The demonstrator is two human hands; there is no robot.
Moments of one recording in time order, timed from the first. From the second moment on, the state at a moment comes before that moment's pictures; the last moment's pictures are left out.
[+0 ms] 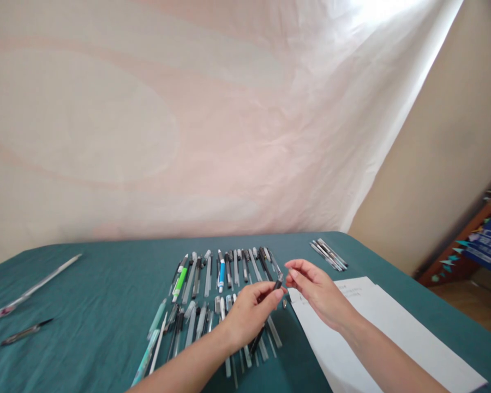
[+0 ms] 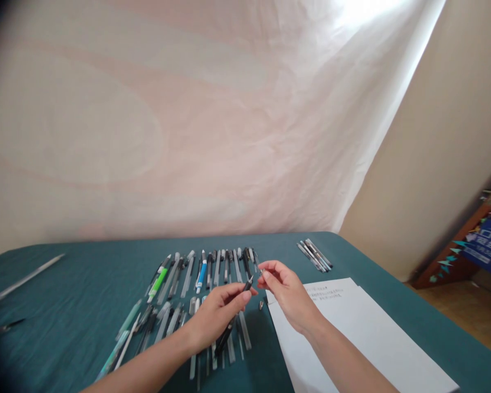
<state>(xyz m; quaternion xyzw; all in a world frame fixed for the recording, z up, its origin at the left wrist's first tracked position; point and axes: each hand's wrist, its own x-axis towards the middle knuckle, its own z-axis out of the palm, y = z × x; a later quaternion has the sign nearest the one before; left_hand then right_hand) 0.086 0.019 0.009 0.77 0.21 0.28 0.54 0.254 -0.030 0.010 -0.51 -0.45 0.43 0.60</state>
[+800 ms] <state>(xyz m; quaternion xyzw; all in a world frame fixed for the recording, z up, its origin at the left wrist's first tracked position) 0.087 0.014 0.012 0.78 0.21 0.28 0.51 0.239 -0.039 0.022 -0.56 -0.46 0.34 0.60</state>
